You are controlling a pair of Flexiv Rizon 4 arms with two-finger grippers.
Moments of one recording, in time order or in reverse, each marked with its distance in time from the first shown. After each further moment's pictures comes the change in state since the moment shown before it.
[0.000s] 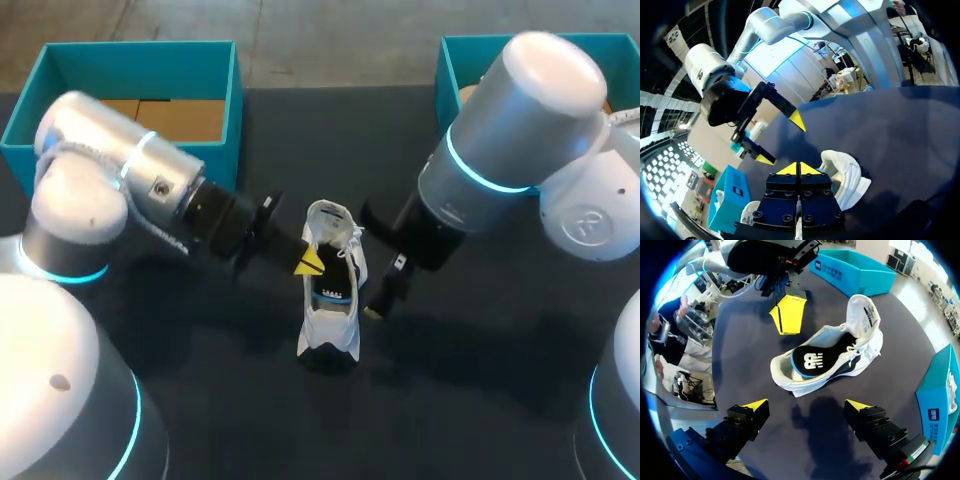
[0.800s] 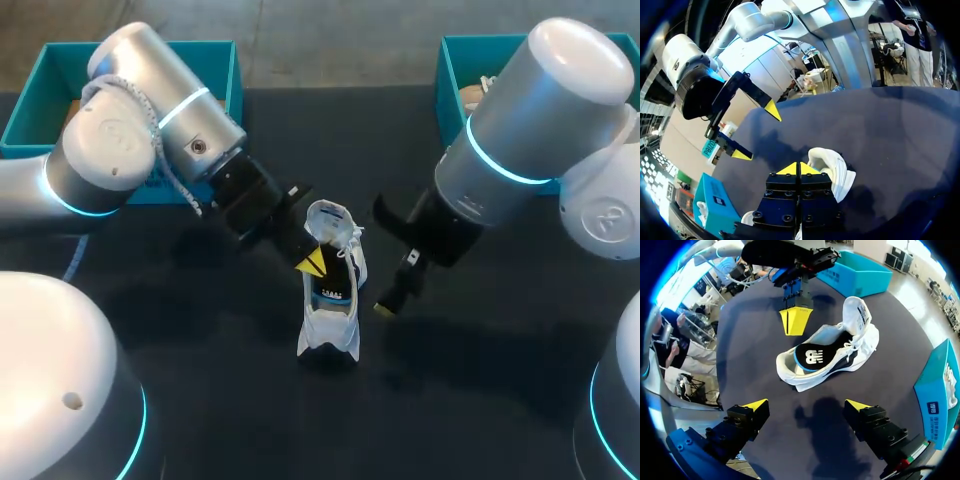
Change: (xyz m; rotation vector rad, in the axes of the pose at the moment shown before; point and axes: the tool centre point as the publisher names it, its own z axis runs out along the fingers) left arm 0.002 0.002 0.004 -0.002 0.296 0.036; right arm 0.002 -0.009 -0.017 -0.005 0.011 0.018
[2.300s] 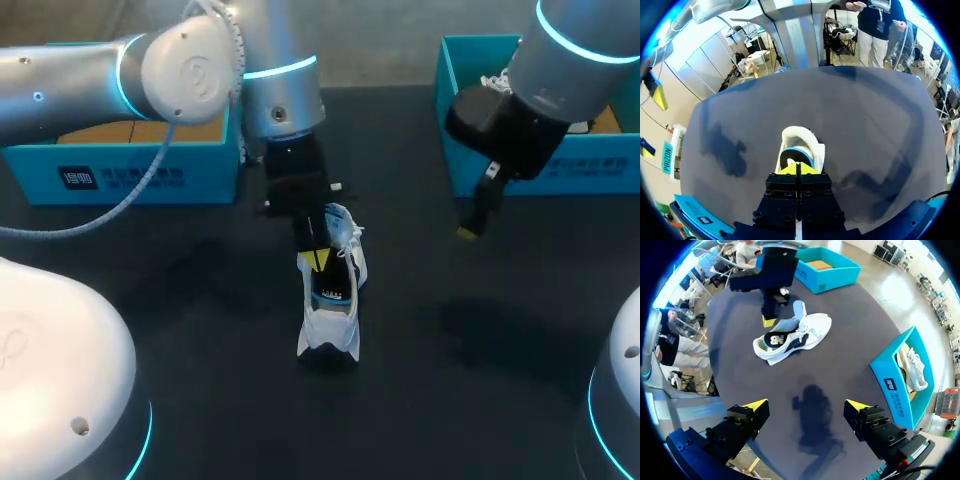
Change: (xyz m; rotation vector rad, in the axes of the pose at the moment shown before) left arm -0.002 0.019 -0.005 -0.186 0.541 0.158; right arm -0.072 -0.032 -0.133 0.140 -0.157 0.034
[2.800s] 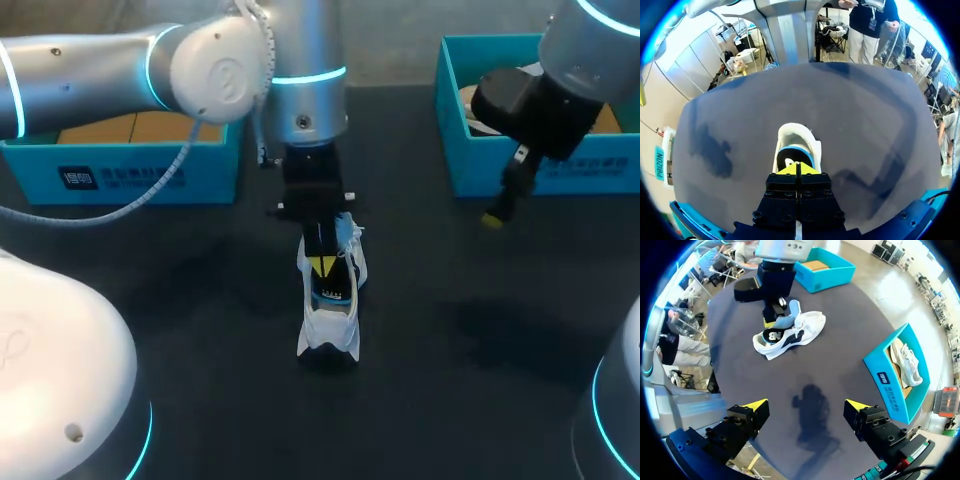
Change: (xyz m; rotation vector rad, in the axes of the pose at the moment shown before) left arm -0.002 0.007 0.014 -0.023 0.106 0.032; right arm -0.009 -0.016 -0.024 0.011 -0.010 0.001
